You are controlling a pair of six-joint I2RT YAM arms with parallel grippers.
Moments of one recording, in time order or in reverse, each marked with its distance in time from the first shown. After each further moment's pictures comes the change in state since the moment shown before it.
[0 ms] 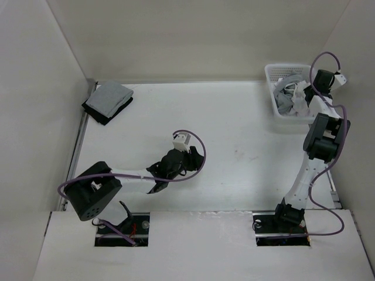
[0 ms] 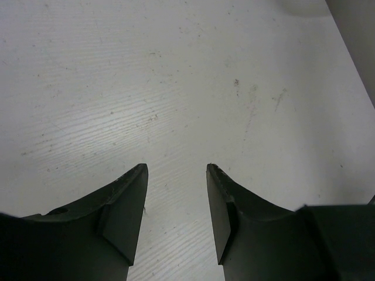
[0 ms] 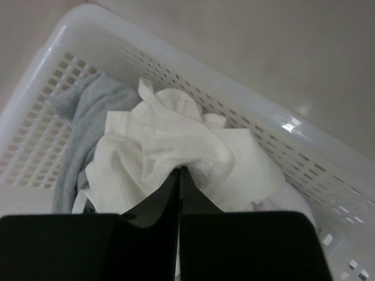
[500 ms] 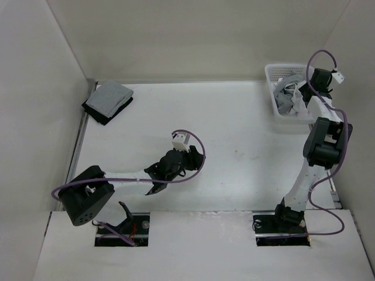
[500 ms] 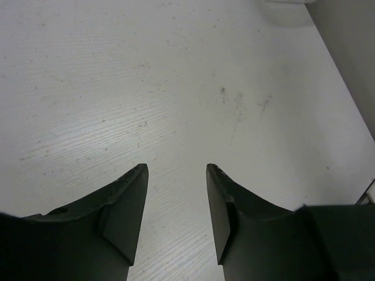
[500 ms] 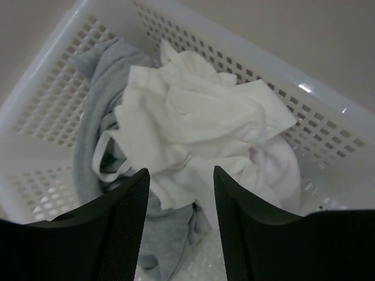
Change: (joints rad) left arm -0.025 -0.068 0.001 -0.028 -0.028 0.012; right arm 0.055 -0.196 -0.168 -0.025 0.026 -0.039
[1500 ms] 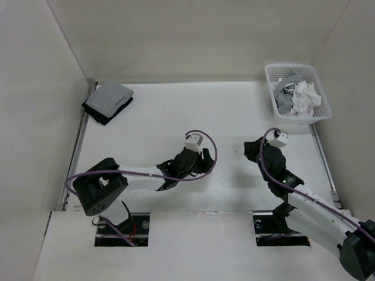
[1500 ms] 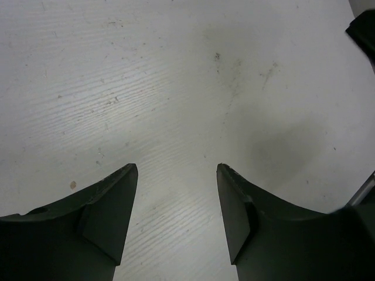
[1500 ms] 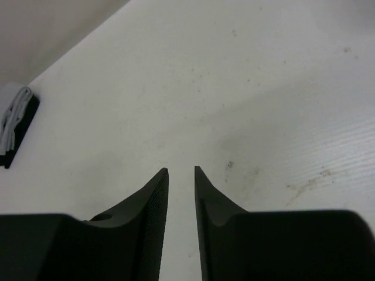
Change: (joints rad) left arm -0.069 0.148 0.145 -0.143 0.014 -0.060; right arm 0.850 -1.251 -1.332 0.276 0.136 0.175
